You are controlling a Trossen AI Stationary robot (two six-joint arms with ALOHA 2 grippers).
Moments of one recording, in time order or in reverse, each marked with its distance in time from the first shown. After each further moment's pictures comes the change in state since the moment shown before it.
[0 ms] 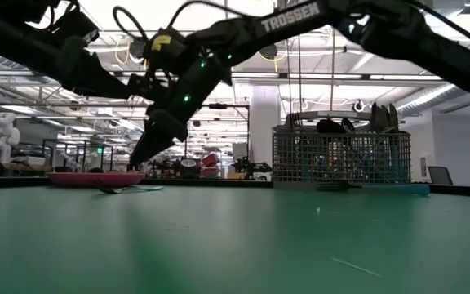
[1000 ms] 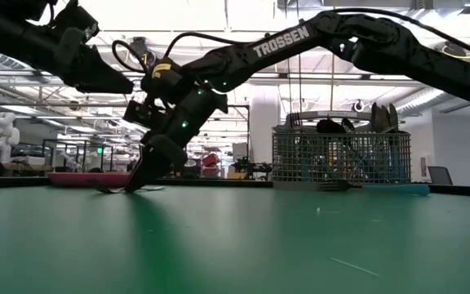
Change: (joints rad) left arm 0.000 0.000 0.001 0.043 0.042 0.008; right arm -0.023 0.134 0.038 -0.017 -0.127 -0.018
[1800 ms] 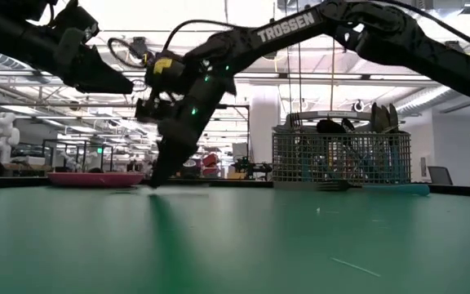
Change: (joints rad) left arm 0.000 0.000 0.000 -0.002 0.000 0.001; right arm 0.005 -0.097 -0.016 -0.161 0.050 0.233
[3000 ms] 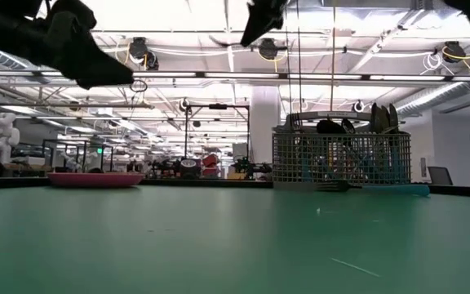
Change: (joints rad) left arm -0.002 -0.034 0.000 0.031 0.098 -0.010; right arm -0.107 -0.651 -0.045 -0.386 0.357 0.130
